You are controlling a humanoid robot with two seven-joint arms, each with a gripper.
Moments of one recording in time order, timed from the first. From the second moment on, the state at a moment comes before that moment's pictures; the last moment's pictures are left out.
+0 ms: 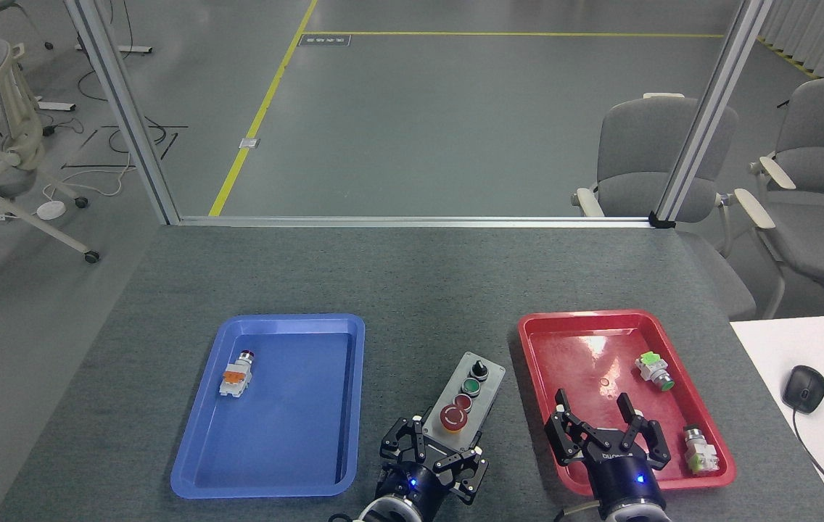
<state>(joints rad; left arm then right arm) -0.38 -0.14 -0.76 -0.86 -1.31 0.20 0.16 -0.04 0.09 -0.14 -1.37 1.46 -0.19 -0.05</state>
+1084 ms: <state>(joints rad) -0.23 0.08 -0.70 -1.14 -1.31 0.11 0.16 -0.04 0.10 -0.09 -1.39 1.46 -0.19 -0.05</state>
